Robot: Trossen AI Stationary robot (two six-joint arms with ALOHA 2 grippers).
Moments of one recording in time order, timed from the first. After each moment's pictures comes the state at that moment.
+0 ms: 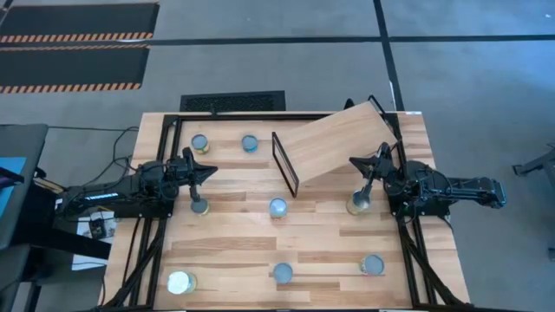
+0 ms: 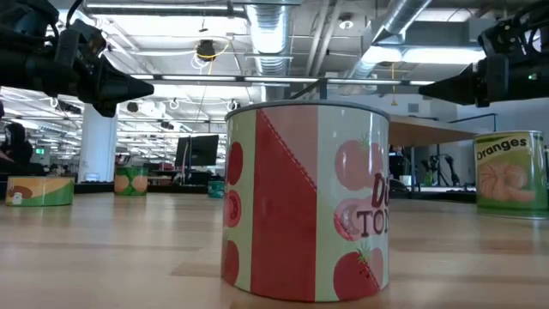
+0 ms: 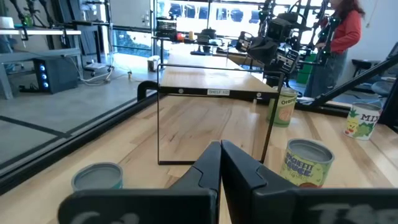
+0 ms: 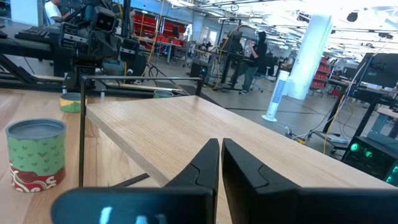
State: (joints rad) left arm 0.20 0.07 0.01 0.03 -0.09 -0.10; right arm -0.09 0.03 0.00 0.07 0.37 -0.22
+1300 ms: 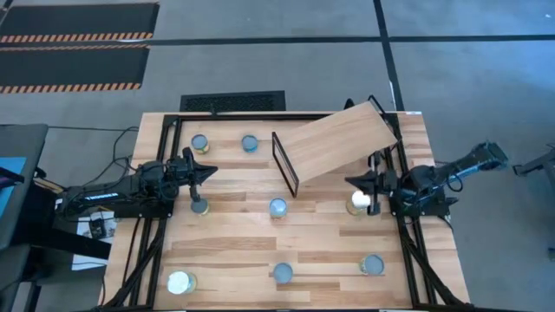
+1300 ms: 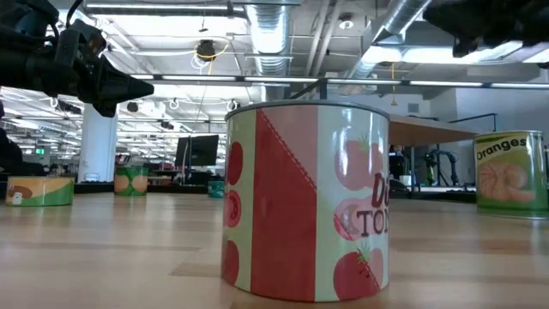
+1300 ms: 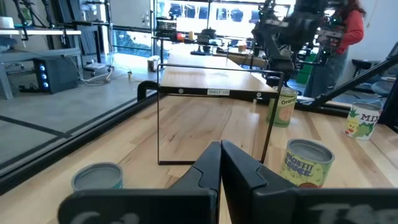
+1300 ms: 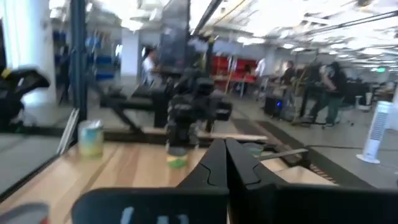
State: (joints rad) left arm 0.20 0.07 0.01 0.03 -0.09 -0.10; right arm 0.39 0.47 0.21 0.41 0.47 -0.18
